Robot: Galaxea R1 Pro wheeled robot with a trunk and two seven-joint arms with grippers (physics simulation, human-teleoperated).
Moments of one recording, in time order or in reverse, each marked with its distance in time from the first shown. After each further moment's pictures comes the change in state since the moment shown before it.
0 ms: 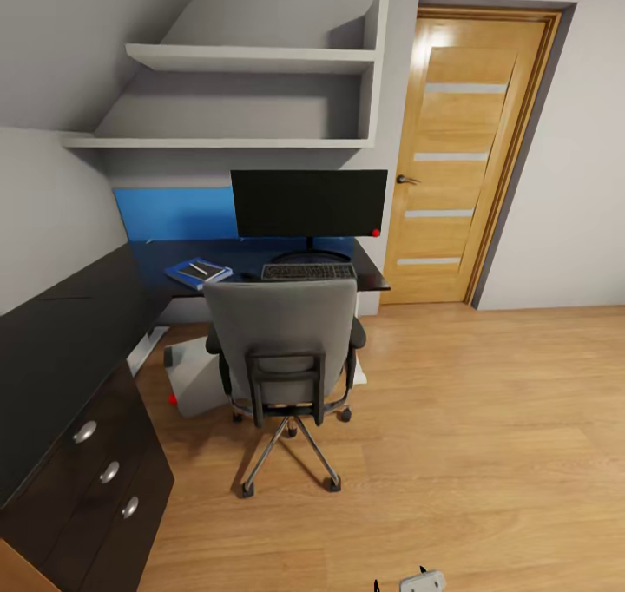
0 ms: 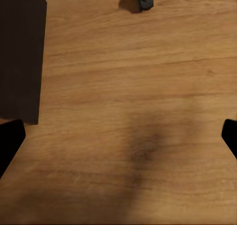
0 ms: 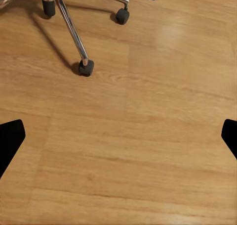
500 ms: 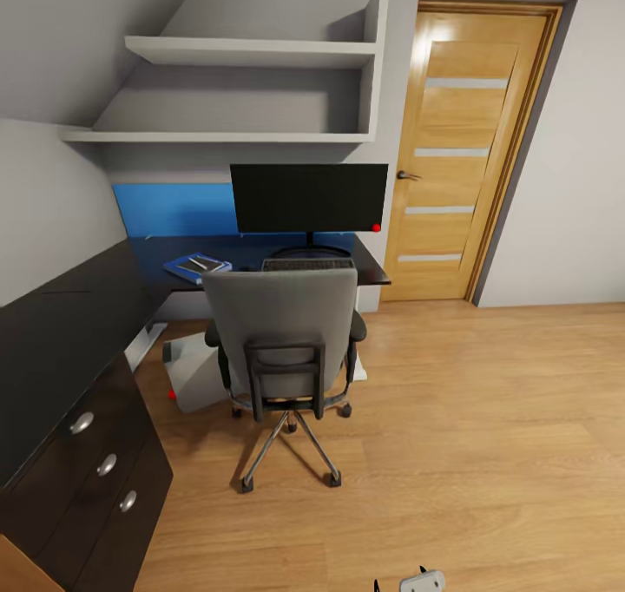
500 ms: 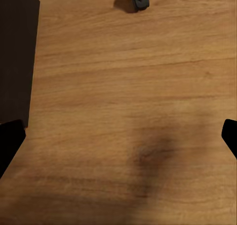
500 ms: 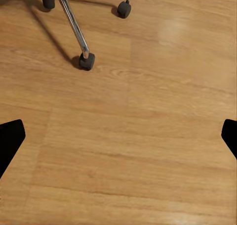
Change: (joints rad) left arm 0.000 -0.006 0.000 -0.019 0.000 -0.001 0.000; right arm 0.000 0.000 0.000 0.000 0.000 0.000 0.000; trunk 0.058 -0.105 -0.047
